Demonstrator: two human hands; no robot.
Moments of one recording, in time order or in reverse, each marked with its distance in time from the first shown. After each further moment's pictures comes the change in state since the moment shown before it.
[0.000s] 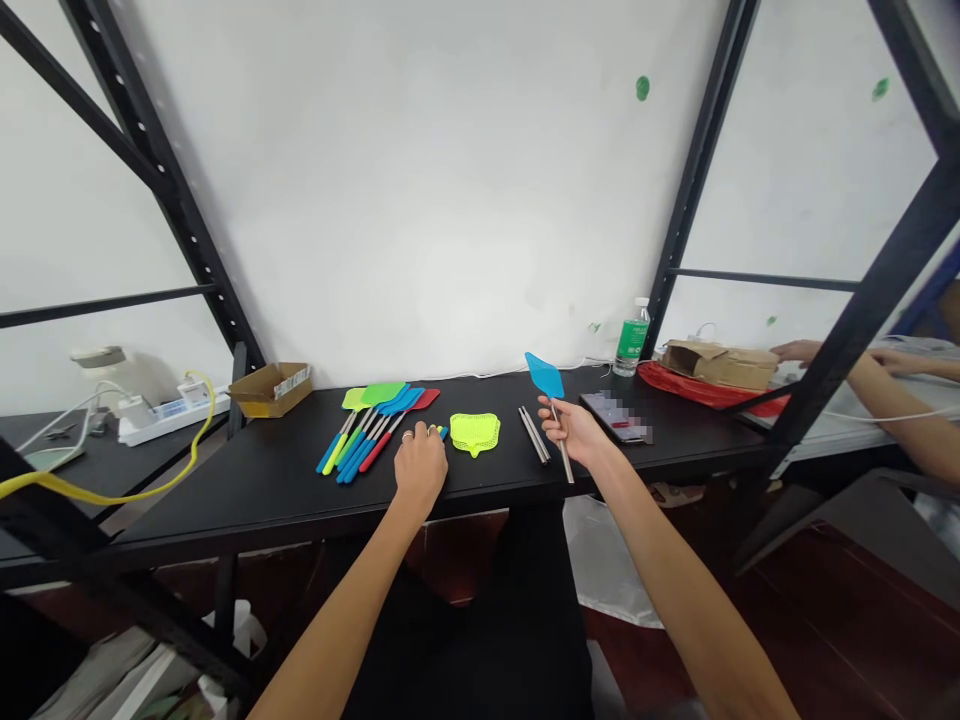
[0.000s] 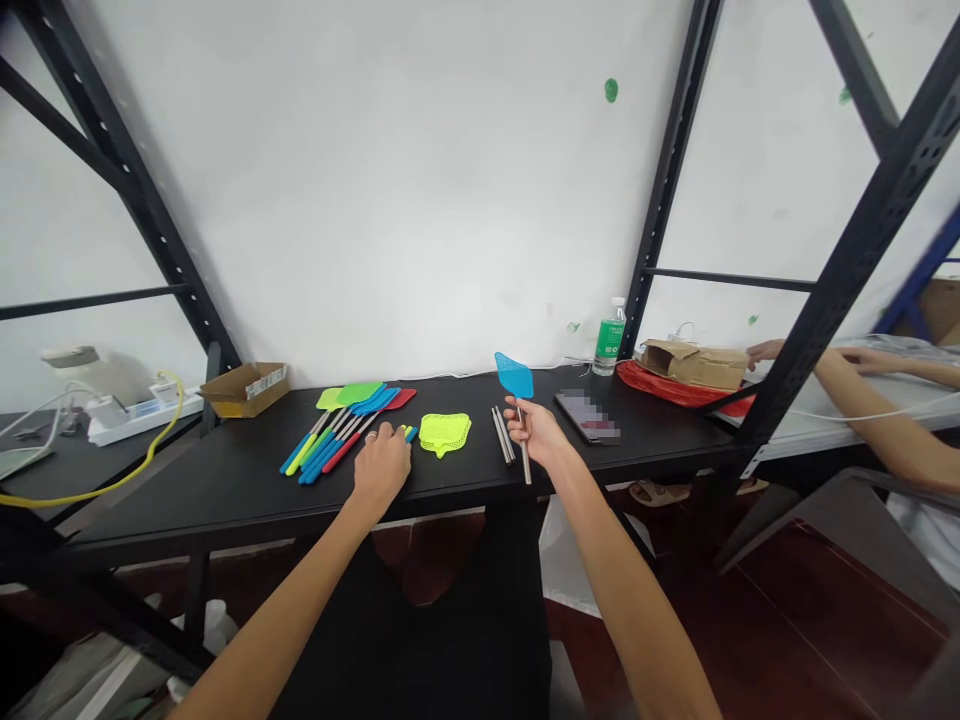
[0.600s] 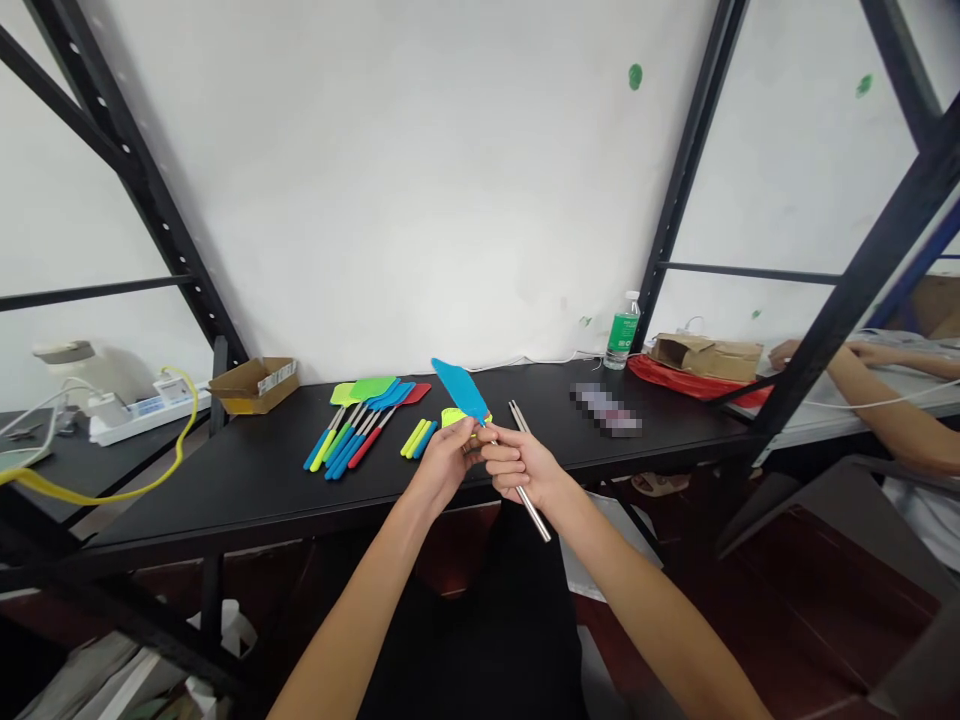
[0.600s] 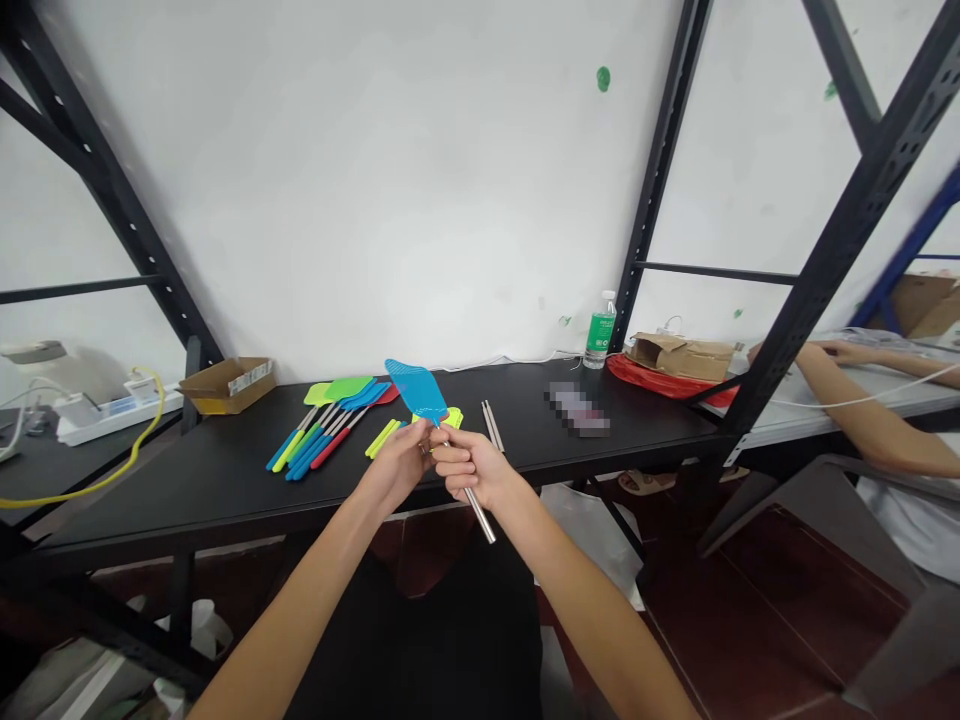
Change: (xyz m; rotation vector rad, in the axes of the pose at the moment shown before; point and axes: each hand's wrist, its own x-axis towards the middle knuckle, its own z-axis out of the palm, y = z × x) left_hand -0.015 0.039 -0.044 -2.064 -0.473 -0.112; right_hand -0.049 0.055 0.057 0.174 -0.580 0.460
